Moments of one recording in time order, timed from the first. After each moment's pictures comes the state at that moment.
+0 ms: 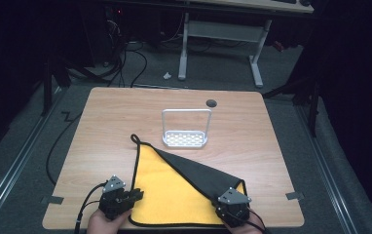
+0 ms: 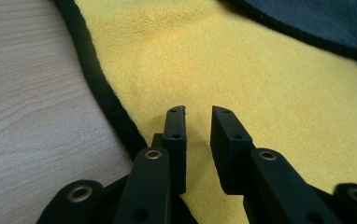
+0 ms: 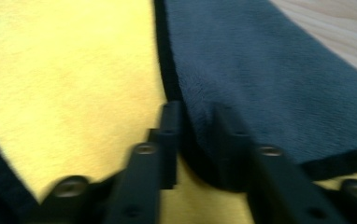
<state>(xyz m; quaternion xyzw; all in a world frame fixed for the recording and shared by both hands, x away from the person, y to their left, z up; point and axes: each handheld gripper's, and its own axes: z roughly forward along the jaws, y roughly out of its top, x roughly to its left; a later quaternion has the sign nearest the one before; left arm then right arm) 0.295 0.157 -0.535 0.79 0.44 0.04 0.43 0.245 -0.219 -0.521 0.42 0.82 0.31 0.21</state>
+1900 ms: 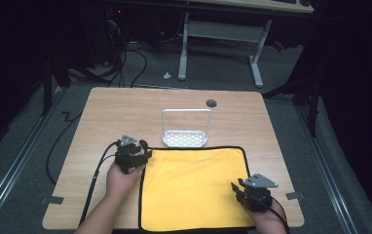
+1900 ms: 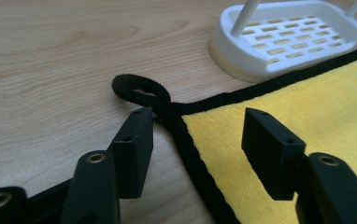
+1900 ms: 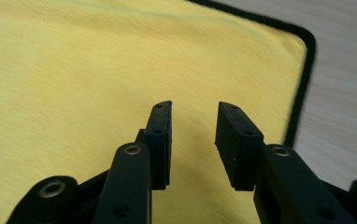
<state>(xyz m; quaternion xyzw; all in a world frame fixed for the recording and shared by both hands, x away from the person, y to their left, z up) 0.431 0.122 -0.530 0.76 0.48 0.12 0.41 0.268 -0.268 -0.491 0.47 0.79 0.31 0.25</state>
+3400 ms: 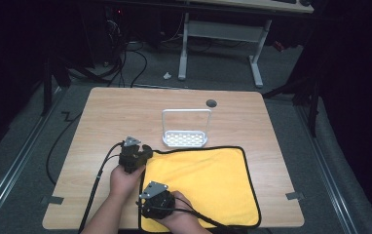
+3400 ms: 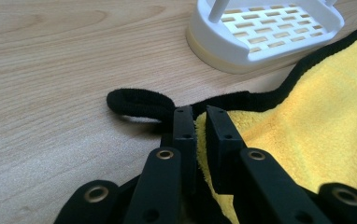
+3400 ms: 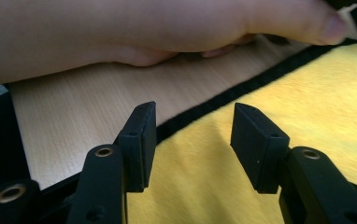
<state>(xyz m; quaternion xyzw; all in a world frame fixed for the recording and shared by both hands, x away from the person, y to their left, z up) 0.428 0.118 -0.537 0.77 0.47 0.09 0.43 0.287 -0.021 -0.524 0.26 0.89 0.36 0.13</state>
